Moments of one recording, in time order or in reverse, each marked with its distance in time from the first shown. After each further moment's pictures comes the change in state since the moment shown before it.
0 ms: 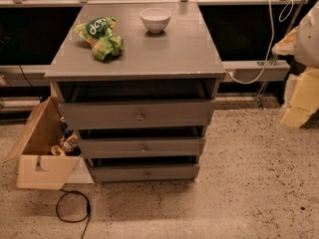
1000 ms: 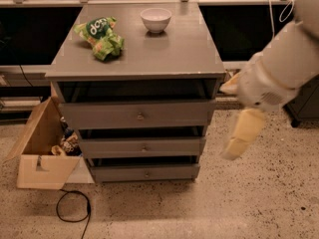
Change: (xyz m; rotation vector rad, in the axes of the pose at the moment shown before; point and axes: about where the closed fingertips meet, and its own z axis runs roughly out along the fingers) arm -0.050 0.039 0.093 -0.176 -0.157 -0.033
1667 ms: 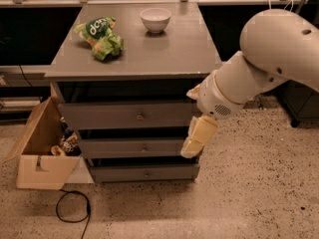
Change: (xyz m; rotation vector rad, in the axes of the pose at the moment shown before) arm -0.056 -0.021 0.081 0.008 -0.155 -0.022
